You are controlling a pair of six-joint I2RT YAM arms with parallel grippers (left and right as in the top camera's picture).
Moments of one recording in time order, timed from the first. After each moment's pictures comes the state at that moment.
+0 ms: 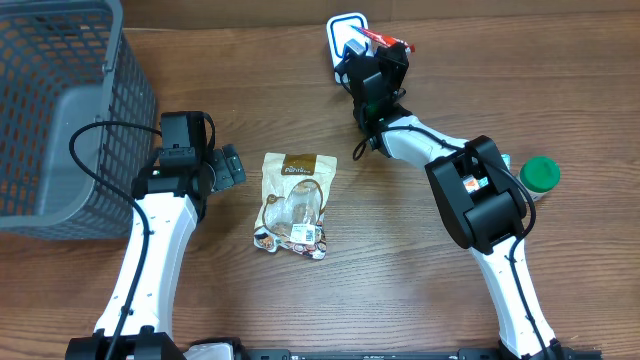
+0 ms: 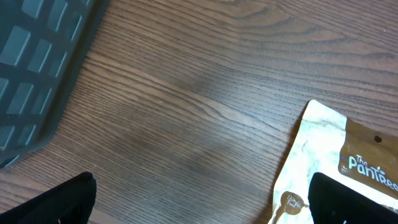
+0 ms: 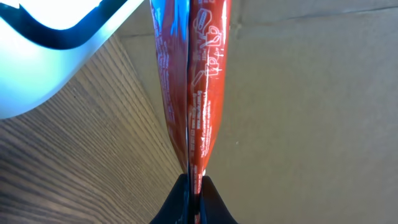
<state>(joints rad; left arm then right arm) 0.06 1.41 1.04 -0.71 -0.19 -0.30 0.50 2.47 1.74 0.40 0.88 -1.18</state>
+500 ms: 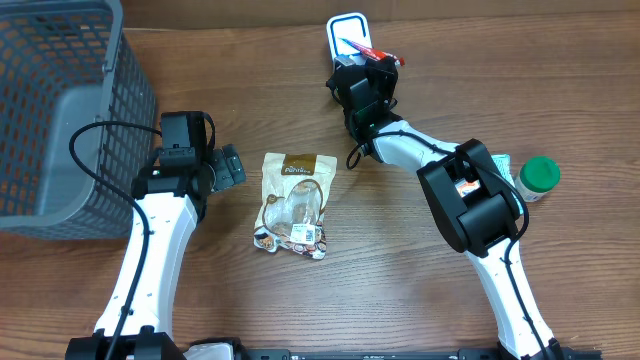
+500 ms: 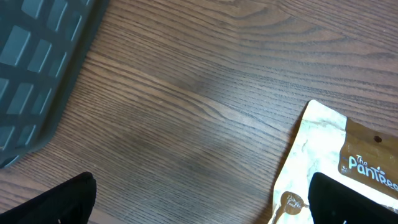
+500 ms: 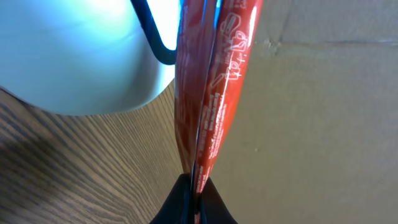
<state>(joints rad) 0.06 1.41 1.04 -0.71 -0.19 -0.30 0.54 2.48 1.74 0.29 0.88 -1.16</state>
